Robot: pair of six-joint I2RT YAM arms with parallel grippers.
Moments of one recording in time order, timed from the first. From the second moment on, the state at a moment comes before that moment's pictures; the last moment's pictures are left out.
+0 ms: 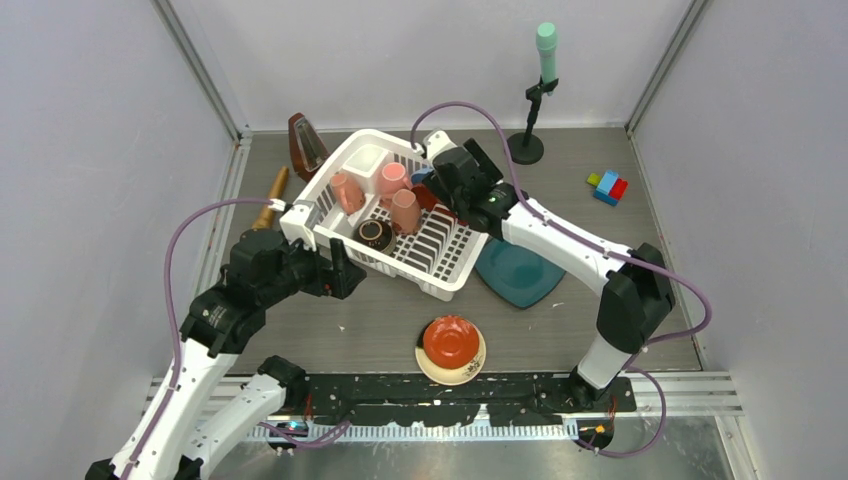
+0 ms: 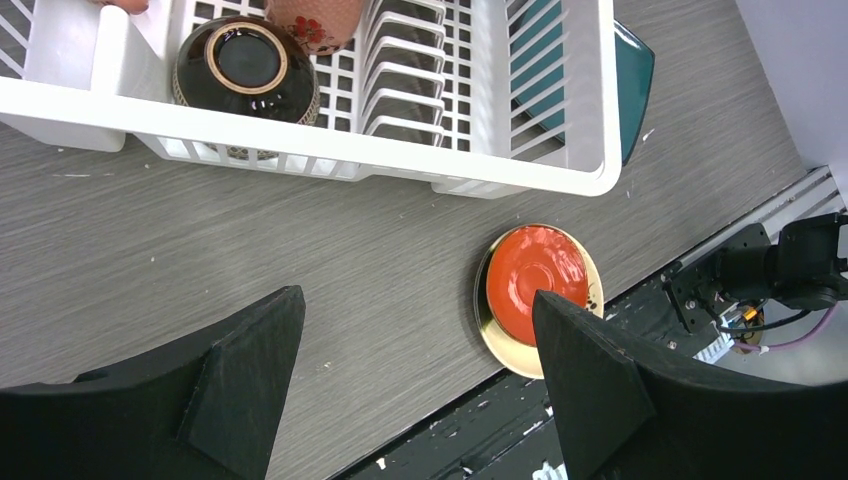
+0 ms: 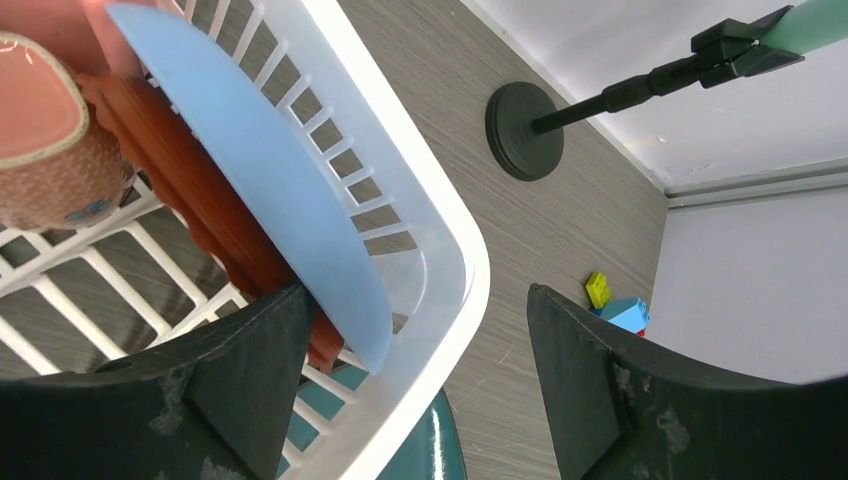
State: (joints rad) left arm -0.45 0.67 0.96 -0.78 0.17 -0.32; right arm 0.75 1.66 1.42 -0.33 0.64 -0.29
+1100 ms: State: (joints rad) left arm -0.45 0.72 0.96 -0.79 0.21 -0.35; right arm 0.61 1.59 1.65 -0.65 0.21 -0.14
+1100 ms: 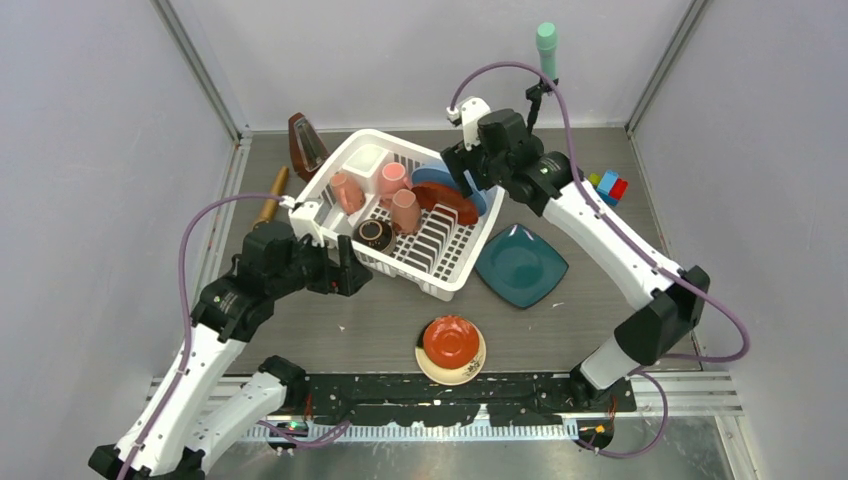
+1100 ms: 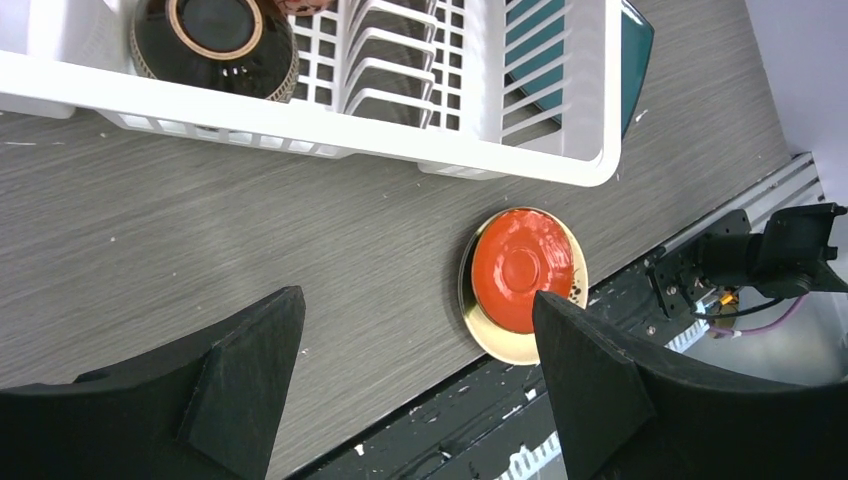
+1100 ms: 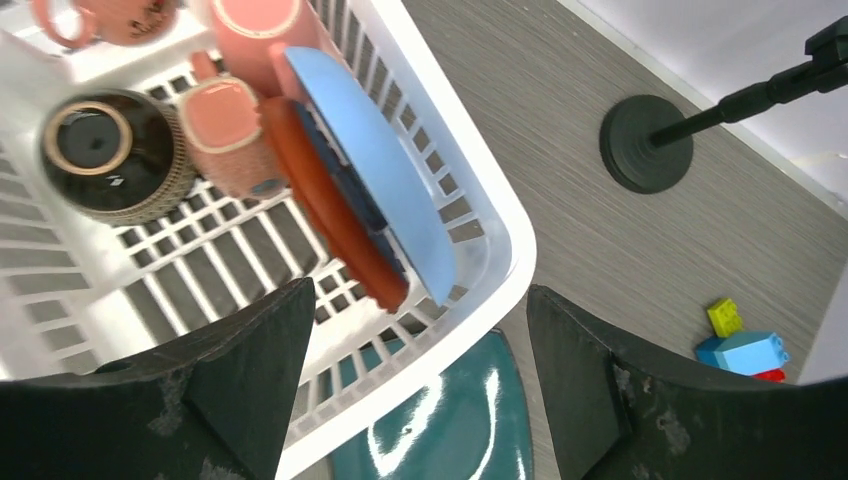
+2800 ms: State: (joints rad) left arm -0.45 0.87 0.93 -0.76 0.26 -0.44; right arm -0.34 1.17 0.50 -0.19 -0.34 0.78
